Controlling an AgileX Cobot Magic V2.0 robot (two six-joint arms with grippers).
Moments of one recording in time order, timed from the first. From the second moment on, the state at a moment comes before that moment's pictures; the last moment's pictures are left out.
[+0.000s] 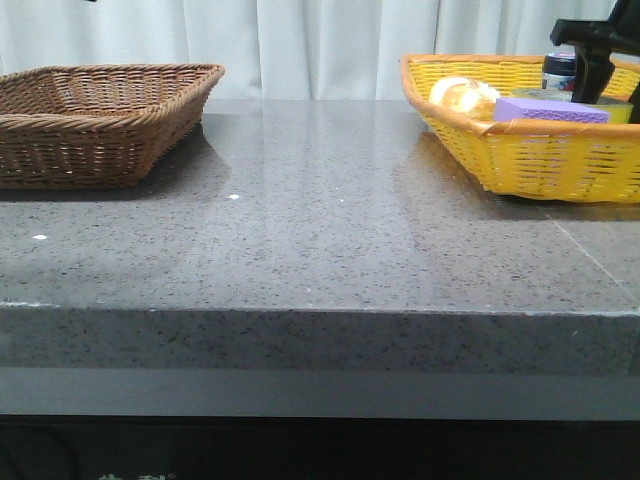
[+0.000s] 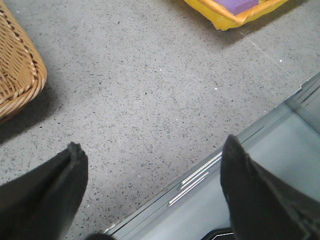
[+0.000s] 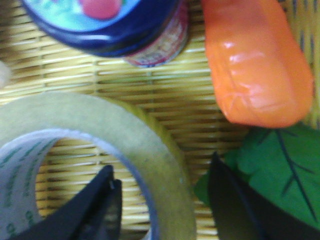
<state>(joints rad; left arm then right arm) -0.77 0.92 -0.89 0.07 0.70 -0.12 -0.12 2.14 -2.04 0.18 1.13 0.01</state>
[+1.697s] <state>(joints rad) -0.77 0.92 -0.89 0.07 0.70 -0.12 0.54 2.05 -2.19 -0.05 1.27 -0.07</state>
